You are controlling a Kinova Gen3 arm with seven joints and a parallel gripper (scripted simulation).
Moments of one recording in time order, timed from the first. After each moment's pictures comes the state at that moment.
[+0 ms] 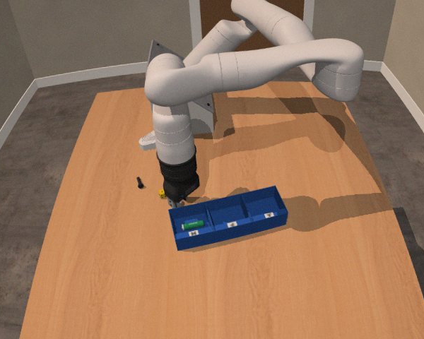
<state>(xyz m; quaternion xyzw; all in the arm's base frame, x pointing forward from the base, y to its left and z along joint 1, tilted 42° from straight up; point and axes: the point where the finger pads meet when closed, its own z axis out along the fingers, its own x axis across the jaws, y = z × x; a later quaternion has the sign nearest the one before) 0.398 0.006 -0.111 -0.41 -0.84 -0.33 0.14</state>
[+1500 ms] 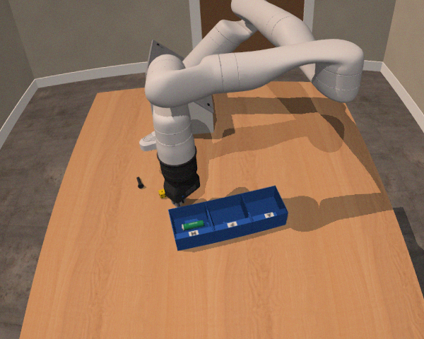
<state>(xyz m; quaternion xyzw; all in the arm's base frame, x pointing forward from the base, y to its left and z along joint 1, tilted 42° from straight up) 0.397 0.008 -0.112 -0.41 -0.84 -0.33 0.14</state>
